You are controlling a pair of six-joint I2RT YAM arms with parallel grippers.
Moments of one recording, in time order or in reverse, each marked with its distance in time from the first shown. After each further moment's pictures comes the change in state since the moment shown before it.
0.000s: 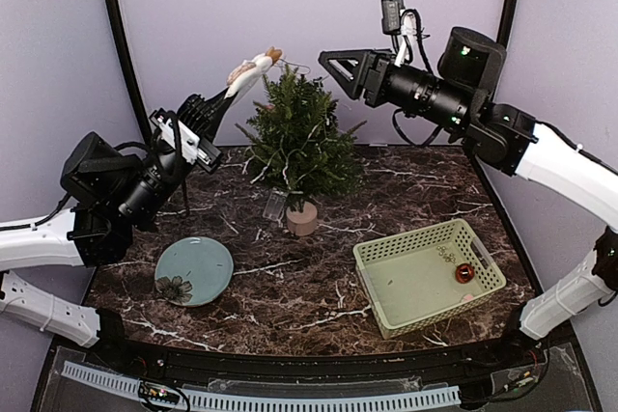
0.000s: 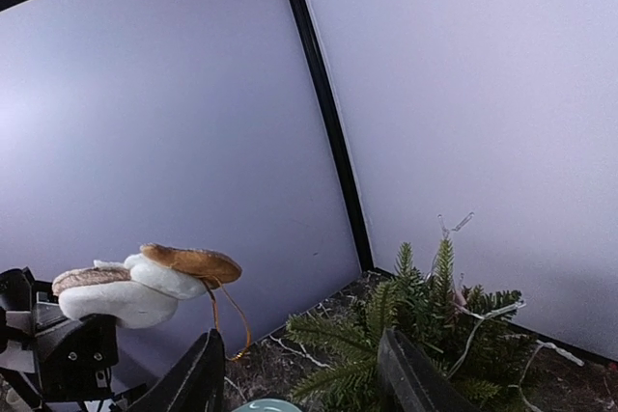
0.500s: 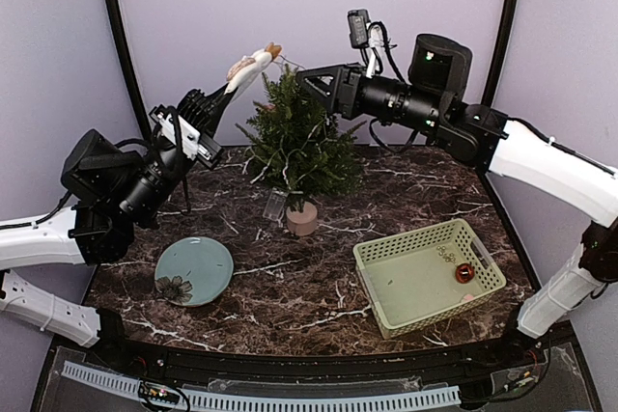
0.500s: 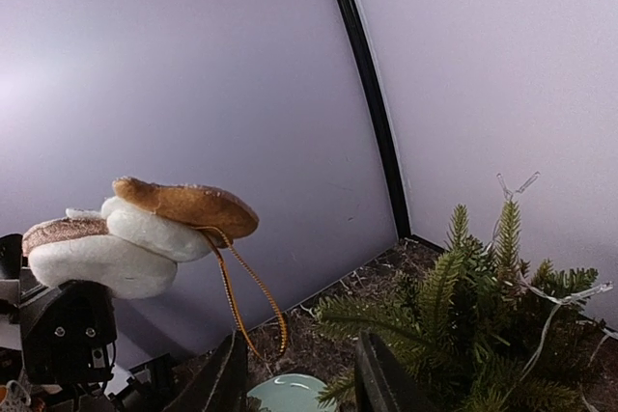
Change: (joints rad) left arm 0.007 0.016 0.014 0.011 -0.002 0.000; right arm 0.000 0.113 0.045 -0.002 -0.117 0.031
